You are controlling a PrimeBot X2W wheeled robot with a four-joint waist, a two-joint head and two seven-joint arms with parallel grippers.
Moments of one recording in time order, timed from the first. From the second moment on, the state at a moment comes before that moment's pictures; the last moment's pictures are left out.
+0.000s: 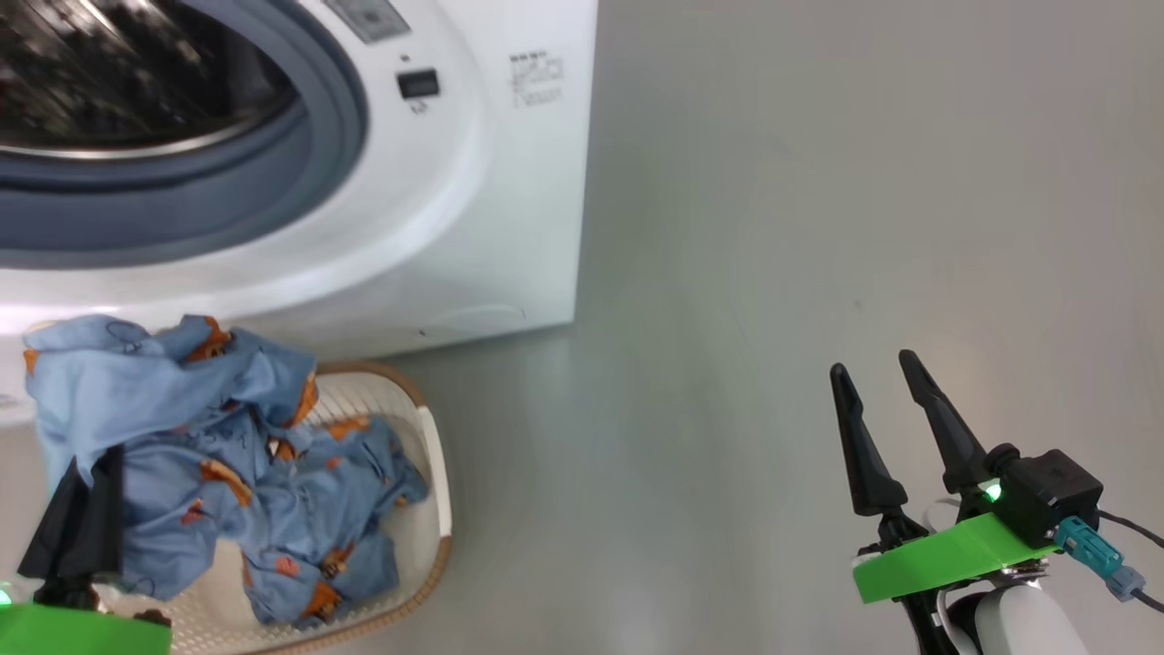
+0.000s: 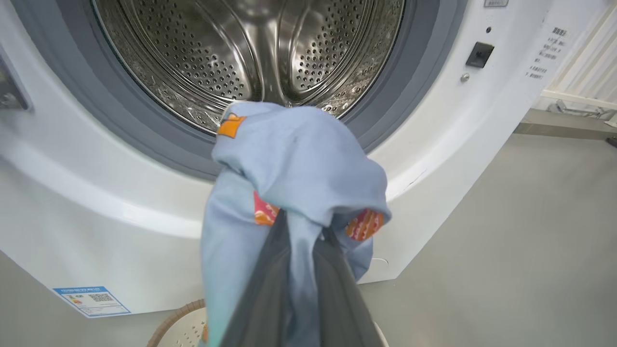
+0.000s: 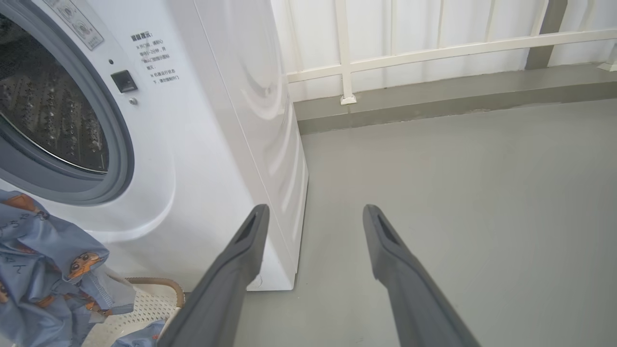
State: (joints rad) left arm -0.07 0.40 -0.06 0.13 -0.57 -0.14 -0.26; right arm -0.14 -0.05 0.04 0.08 0.22 0.12 -0.26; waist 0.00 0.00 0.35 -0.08
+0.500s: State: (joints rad) left arm 0.05 0.27 0.06 0.05 -0.43 -0.14 -0.26; right arm -0.08 -0.05 0.00 0.10 0.19 0.12 -0.26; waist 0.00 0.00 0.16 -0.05
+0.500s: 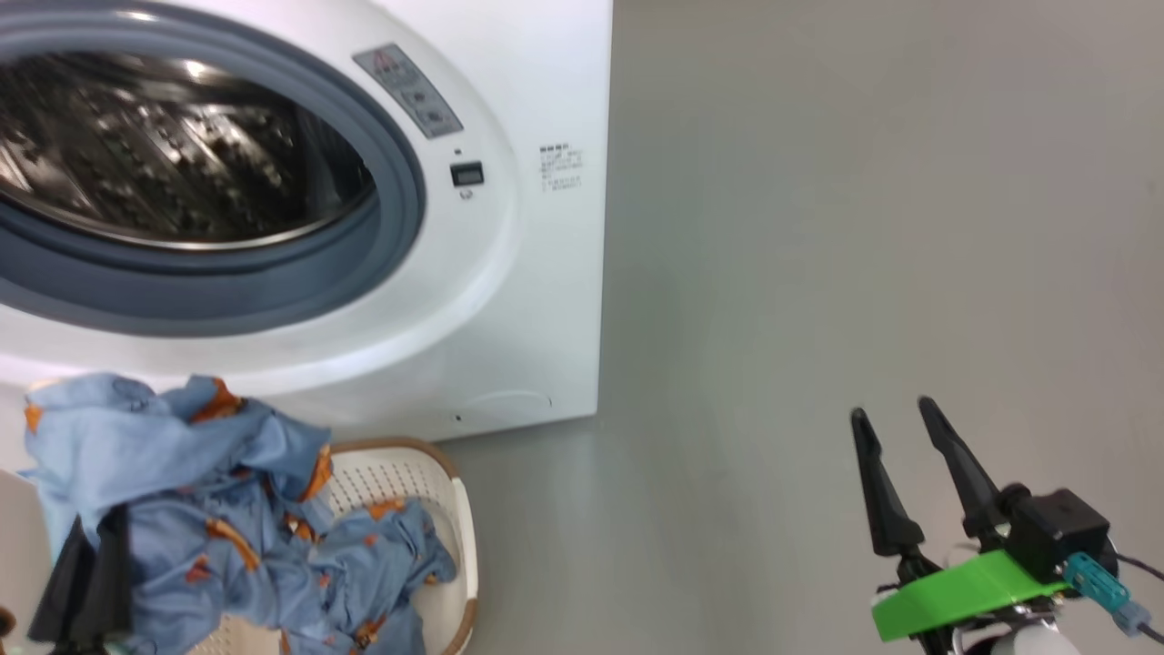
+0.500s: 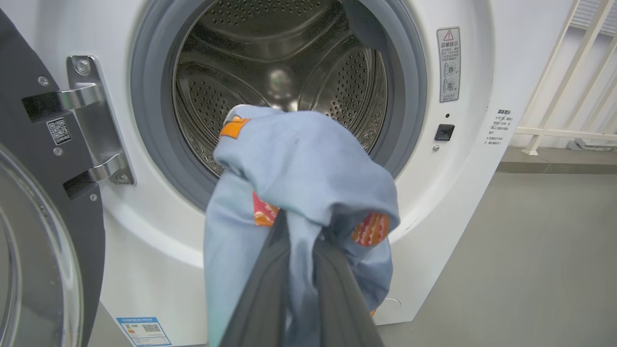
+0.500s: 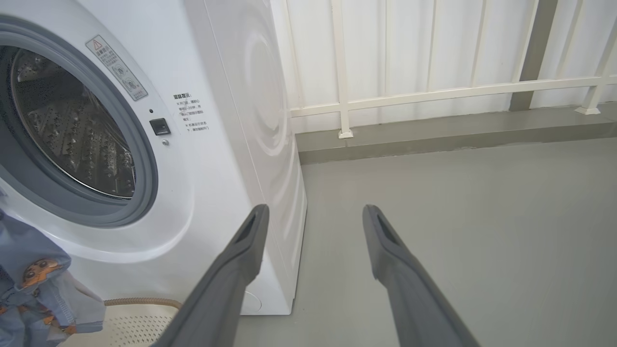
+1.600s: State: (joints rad) left arm 0.20 0.15 0.15 0.02 -0.27 -0.14 -0.26; right arm 0.00 -0.05 -0.02 0.09 0.17 0.12 -0.26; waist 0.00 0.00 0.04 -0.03
